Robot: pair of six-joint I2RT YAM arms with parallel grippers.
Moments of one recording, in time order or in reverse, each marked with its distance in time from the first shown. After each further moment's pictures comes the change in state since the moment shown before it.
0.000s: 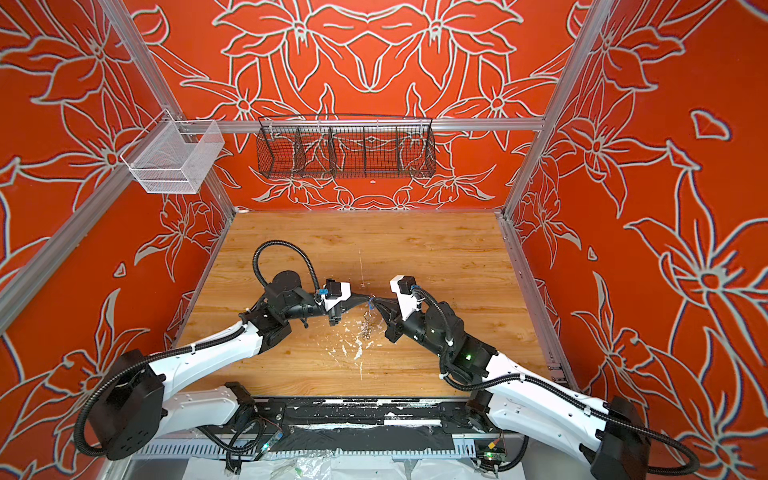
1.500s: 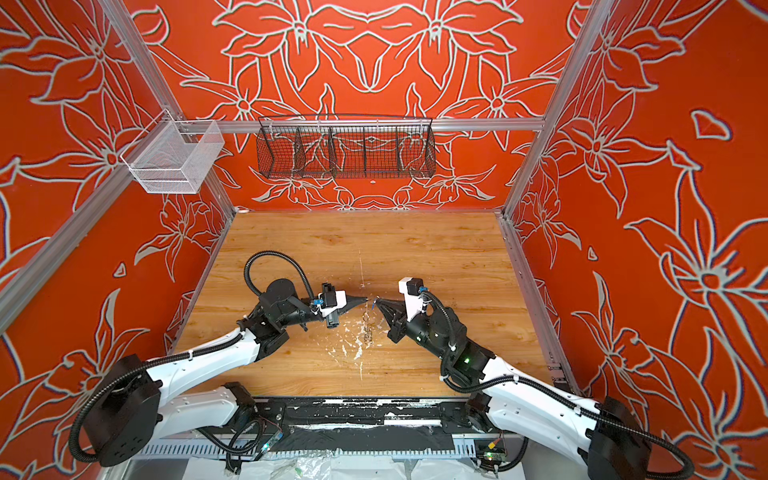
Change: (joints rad) left arm -0.015 -0.041 -0.071 0.101 -0.027 0.051; right arm -0.053 -0.005 -0.111 0.161 -0.045 0.114
